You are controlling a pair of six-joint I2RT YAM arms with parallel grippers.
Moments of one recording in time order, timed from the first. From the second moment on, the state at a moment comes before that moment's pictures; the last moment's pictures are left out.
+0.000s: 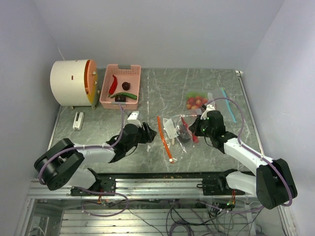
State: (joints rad) left arm -0.79 1.35 0.39 0.55 -0.17 -0.68; right arm 0.35 1.14 0.48 0.04 -0.12 0.38
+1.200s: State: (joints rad) left arm -0.89 1.94 0.39 1.29 -0.05 -0.91; right arm 0.35 1.12 0.49 0.04 -0.11 0.40
